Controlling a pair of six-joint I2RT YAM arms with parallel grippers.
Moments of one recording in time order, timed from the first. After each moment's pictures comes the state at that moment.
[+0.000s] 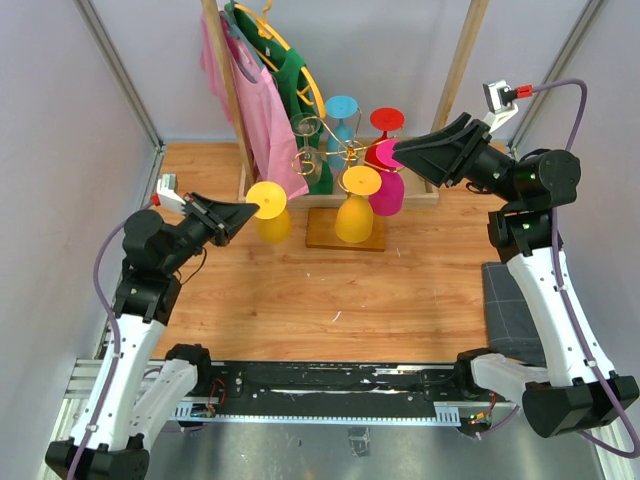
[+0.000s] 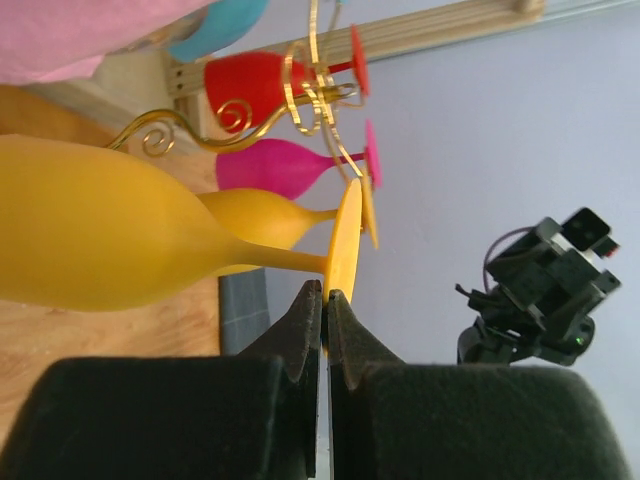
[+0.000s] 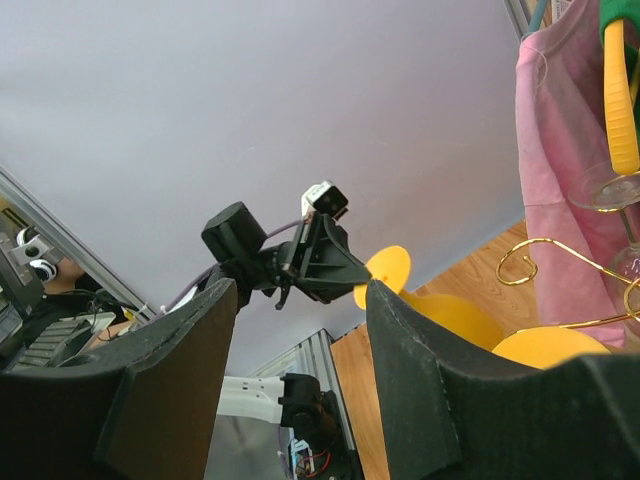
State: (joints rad) left arm -0.15 0.69 0.83 -0.13 0.46 -1.28; right arm 0.20 1.11 1.28 0.38 -0.92 1.06
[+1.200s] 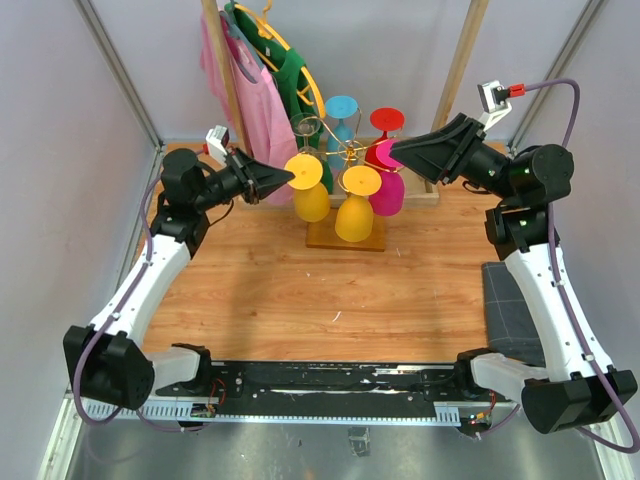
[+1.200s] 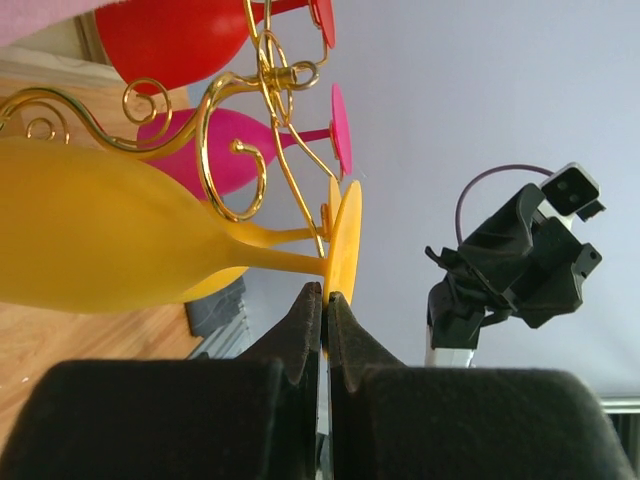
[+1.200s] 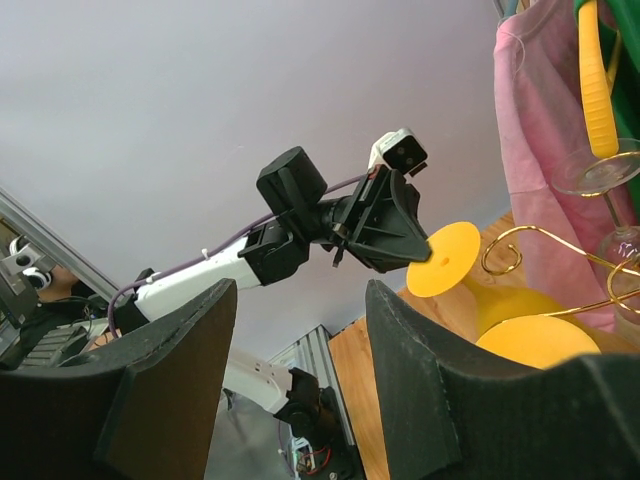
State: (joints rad) left arm -0.20 1.19 1.04 0.15 0.75 -1.33; right arm 0.20 1.13 1.28 0.35 -0.91 1.04
